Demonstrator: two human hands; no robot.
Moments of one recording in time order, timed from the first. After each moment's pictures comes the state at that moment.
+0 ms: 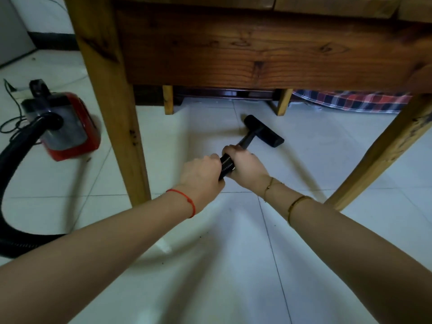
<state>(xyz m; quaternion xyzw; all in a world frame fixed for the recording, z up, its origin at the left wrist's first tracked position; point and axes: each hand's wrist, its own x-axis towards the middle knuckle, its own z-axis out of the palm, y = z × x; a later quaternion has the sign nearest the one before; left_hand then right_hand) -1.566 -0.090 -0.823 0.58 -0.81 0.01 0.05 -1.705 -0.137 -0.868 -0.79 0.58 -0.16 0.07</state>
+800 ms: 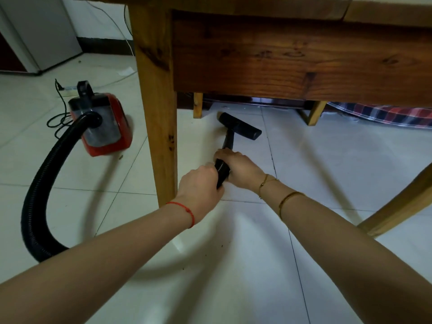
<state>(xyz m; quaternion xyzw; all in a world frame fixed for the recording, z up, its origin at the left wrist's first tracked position) -1.507 -0.098 -0.839 0.66 -0.74 -0.07 0.10 -1.636 -0.177 -0.866 -0.87 0.47 -0.10 0.13</state>
